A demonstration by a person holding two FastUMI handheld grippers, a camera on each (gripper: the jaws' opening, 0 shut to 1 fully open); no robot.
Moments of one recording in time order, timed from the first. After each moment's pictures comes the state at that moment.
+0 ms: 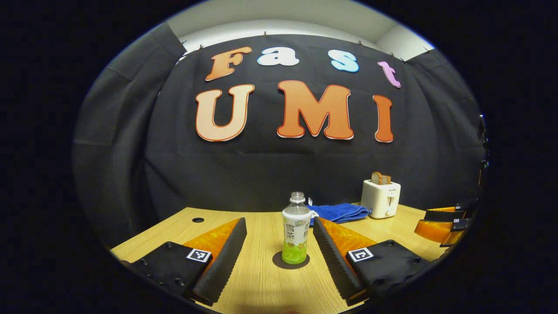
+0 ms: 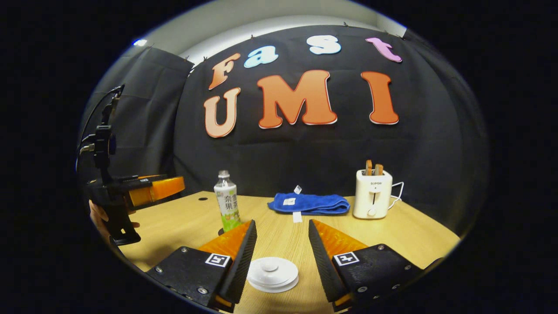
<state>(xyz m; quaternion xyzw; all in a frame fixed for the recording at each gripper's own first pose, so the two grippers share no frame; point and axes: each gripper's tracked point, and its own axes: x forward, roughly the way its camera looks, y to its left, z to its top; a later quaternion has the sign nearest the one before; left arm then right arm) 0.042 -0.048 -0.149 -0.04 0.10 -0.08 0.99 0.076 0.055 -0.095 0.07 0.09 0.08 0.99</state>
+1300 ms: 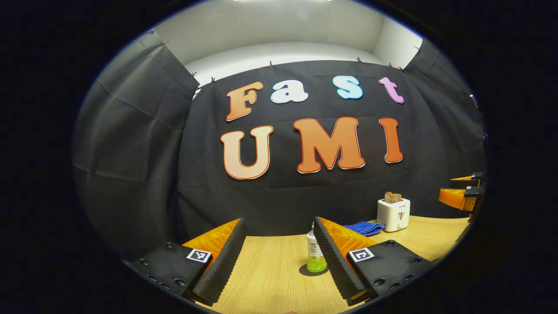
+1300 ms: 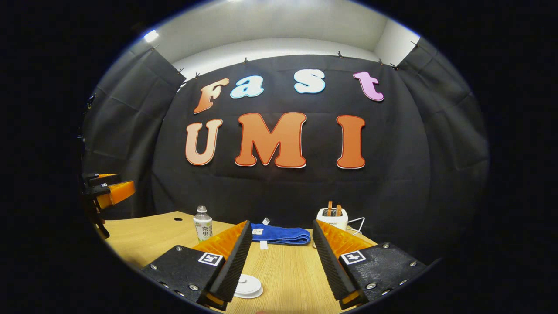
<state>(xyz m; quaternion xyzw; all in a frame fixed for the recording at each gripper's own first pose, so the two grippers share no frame) -0.020 -0.007 -0.065 0.01 0.02 -0.03 1.00 0.045 -0.004 -0.007 0.02 0.01 0.00 1.00</state>
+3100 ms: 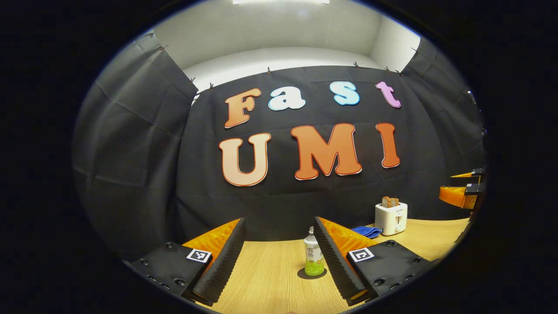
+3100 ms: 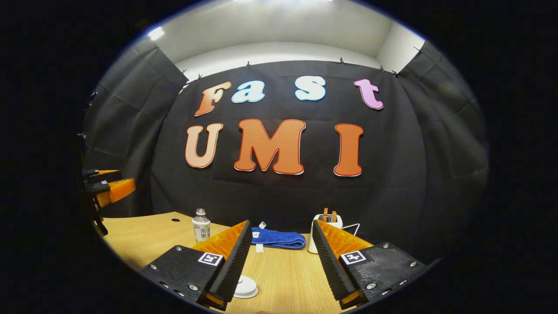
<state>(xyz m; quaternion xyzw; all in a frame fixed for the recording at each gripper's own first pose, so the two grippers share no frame) -0.030 -0.009 -0.051 0.01 -0.01 -0.03 1.00 0.035 -0.008 0.011 0.01 -0.01 0.00 1.00</state>
